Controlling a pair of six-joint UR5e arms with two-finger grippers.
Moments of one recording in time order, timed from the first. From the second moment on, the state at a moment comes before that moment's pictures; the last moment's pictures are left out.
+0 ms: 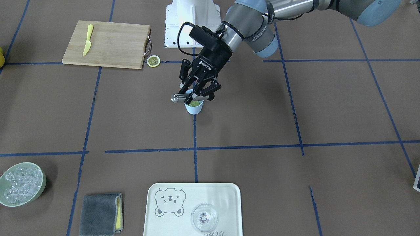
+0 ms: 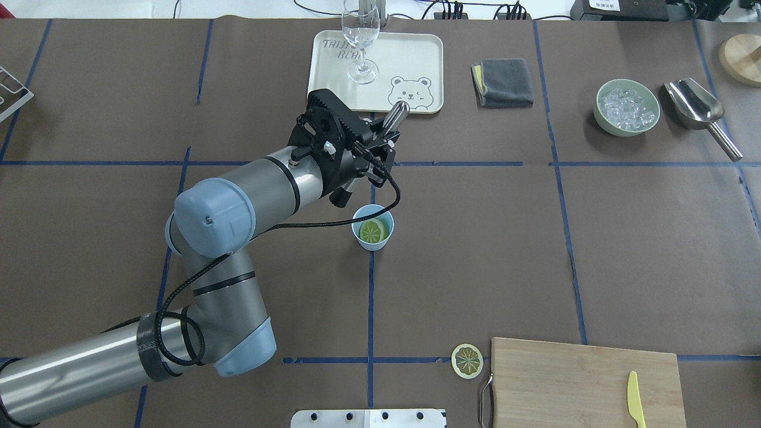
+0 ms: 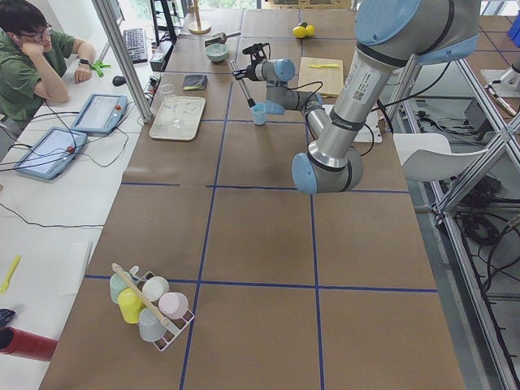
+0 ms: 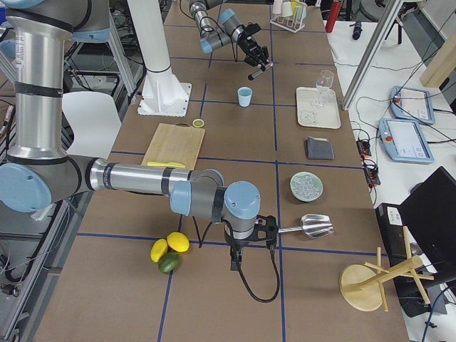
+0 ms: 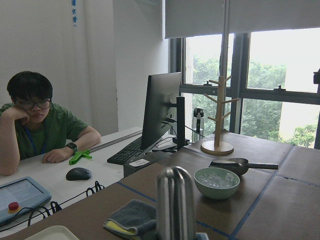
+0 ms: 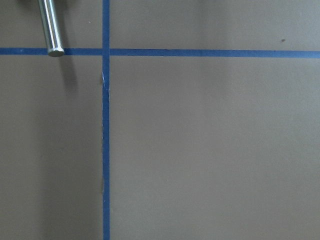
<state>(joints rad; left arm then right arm) -0.48 -2.22 -1.64 -2.45 -1.35 -0.42 1.66 -1.69 1.66 -1.63 2.29 -0.12</state>
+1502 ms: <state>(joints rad) -0.84 -1.84 -1.80 -1.80 -1.87 -0.63 1.66 -1.68 1.56 -1.50 2.29 -0.11</state>
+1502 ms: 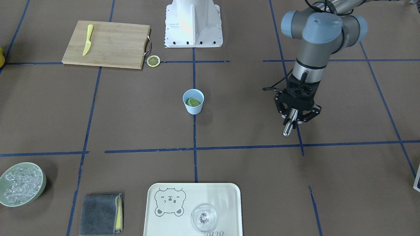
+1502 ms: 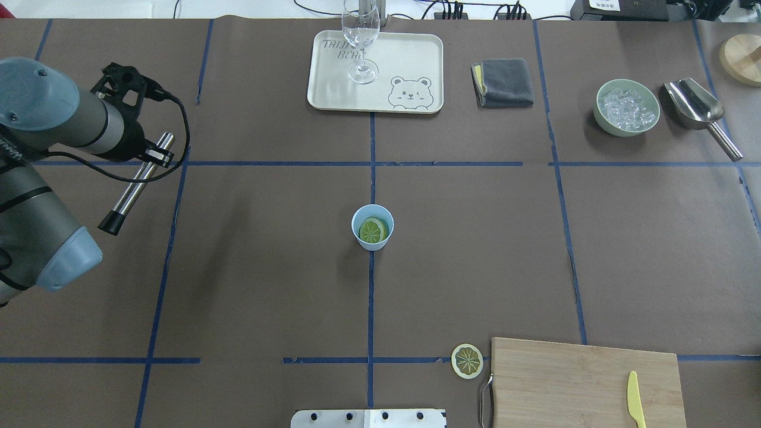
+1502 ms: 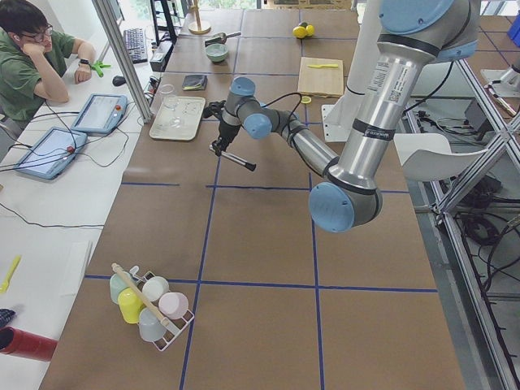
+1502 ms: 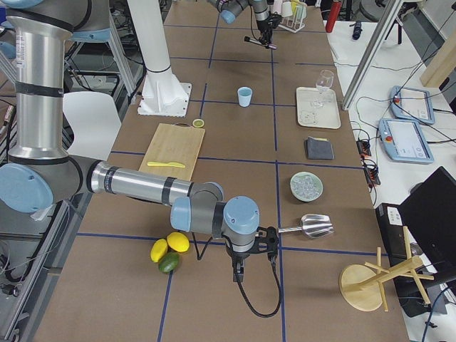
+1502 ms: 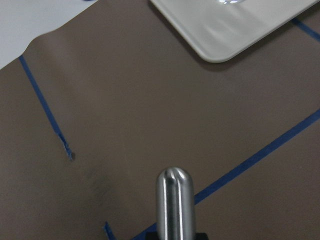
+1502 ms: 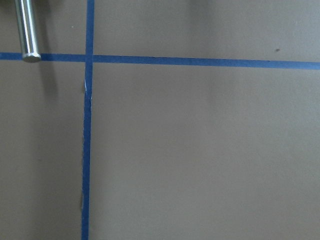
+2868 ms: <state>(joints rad) -0.81 -1.69 -1.66 -2.03 -1.88 -0.91 1.66 -1.67 1.56 -1.50 2.29 -0.11</state>
